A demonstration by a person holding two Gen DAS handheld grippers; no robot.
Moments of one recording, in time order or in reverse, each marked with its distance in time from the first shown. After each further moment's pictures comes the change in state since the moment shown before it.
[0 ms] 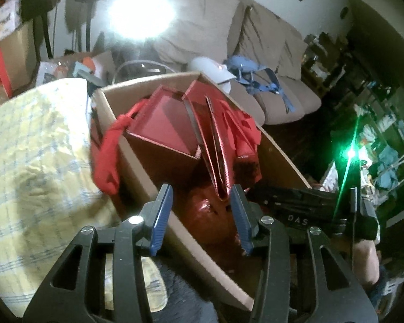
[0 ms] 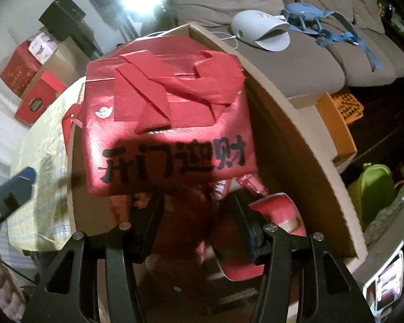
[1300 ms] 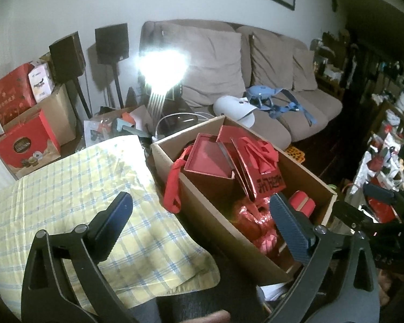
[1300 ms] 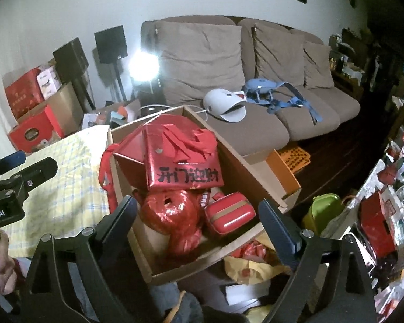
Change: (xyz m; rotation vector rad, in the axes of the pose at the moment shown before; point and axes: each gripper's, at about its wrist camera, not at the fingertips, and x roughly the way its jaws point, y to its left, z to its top) left arm -0.099 -0.012 -0.012 0.172 -0.194 0.221; right arm -0.151 0.074 -0.080 -0.012 -0.401 -0.228
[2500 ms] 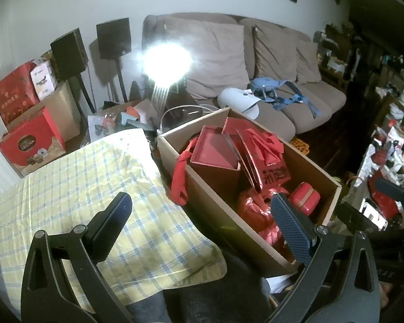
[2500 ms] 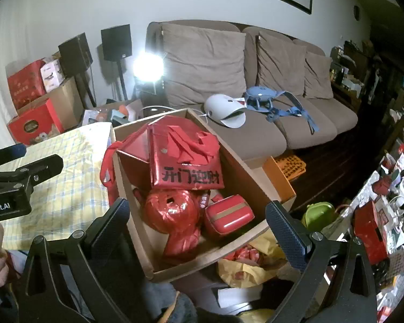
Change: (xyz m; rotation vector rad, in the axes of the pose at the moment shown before) left arm -0.003 0.006 -0.002 0.015 0.041 0.024; right arm -0.004 0.014 -0.004 -0.056 -0.019 -0.023
